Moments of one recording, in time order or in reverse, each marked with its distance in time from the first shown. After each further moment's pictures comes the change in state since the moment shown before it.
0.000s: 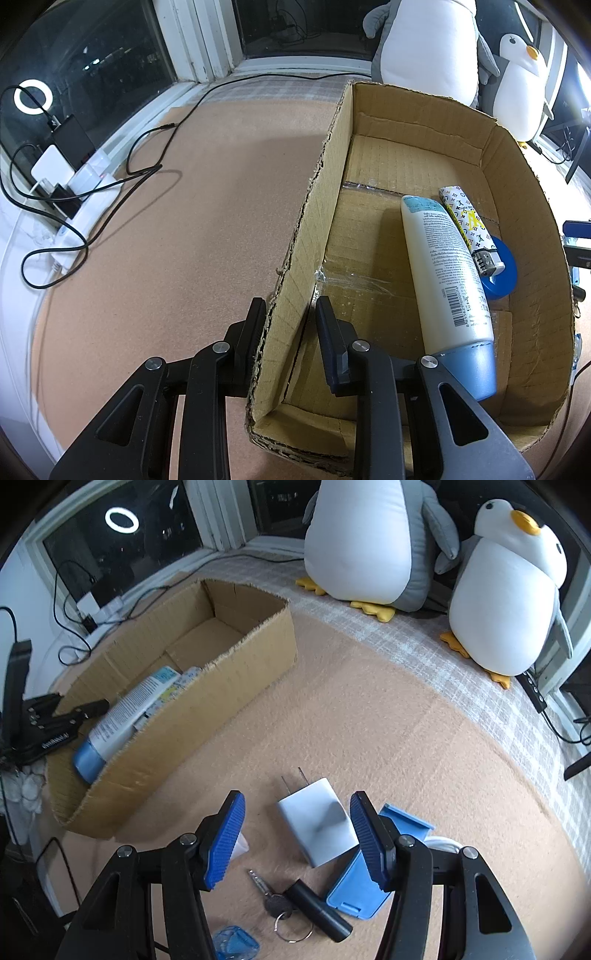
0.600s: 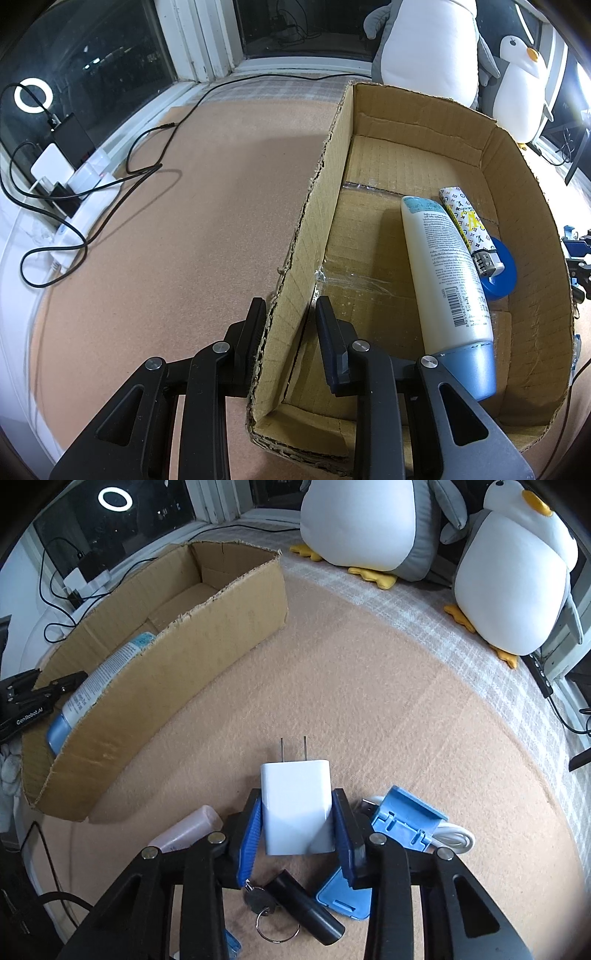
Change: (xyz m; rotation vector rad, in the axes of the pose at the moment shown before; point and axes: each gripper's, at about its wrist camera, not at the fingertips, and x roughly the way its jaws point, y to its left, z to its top) left arm 0.000 0.000 0.000 -0.001 0.000 0.000; right arm 0.022 -0.005 -0.009 -0.008 0.077 -0.029
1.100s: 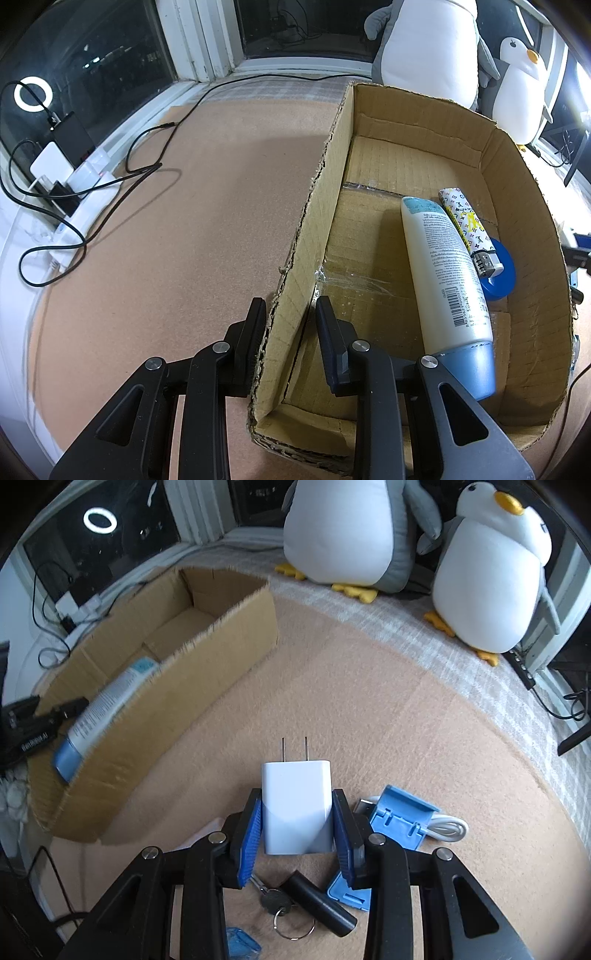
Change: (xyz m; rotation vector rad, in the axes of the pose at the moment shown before) left arm 0.001 0.001 -0.001 -0.002 -0.001 -0.004; right arm -0.018 0.005 0.000 0.080 -0.069 -0.027
